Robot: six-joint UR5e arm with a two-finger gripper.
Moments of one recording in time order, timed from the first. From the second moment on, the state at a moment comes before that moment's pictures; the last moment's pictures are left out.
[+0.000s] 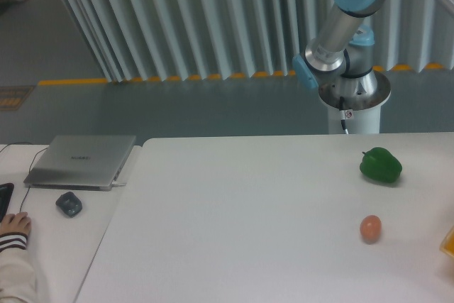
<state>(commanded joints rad) 2.74 -2.14 -1.43 -0.94 1.77 1.52</state>
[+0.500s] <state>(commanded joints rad) 2.73 -2.14 -1.43 -0.94 1.80 1.52</state>
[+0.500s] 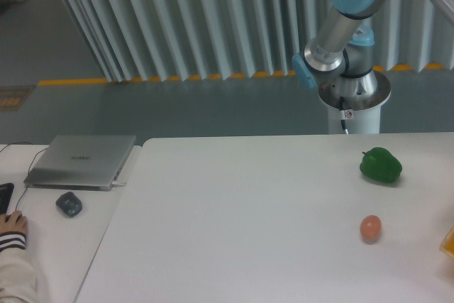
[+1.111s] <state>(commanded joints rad) 2.74 -2.09 -1.41 -1.00 1.70 1.52</state>
